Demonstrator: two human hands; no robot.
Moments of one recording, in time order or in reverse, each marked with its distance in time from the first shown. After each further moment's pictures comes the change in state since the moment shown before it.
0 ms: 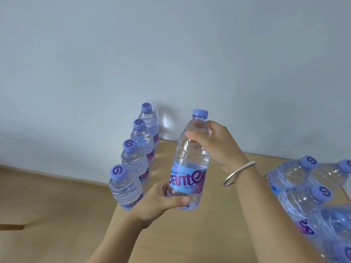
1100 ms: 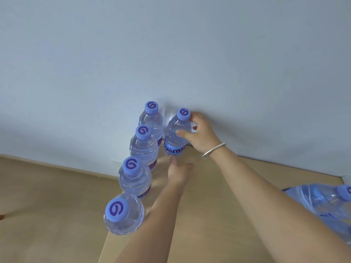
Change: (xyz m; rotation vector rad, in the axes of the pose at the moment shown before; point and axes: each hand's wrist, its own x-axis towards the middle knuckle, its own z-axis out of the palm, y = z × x) left_hand 0.160 -0.045 -0.031 -0.151 0.611 -0.309; right_hand 0.140 0.066 0.055 -0.298 -0.034 -0.145
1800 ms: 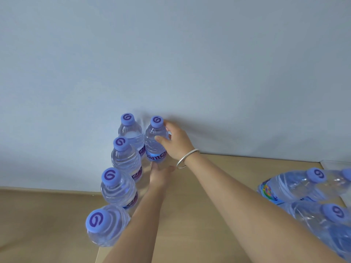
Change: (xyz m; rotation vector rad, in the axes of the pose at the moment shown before) left_hand 0.002 0.007 -0.008 0.073 0.034 0.053; right_hand -0.010 -0.006 0.008 -0.033 0.065 -0.043
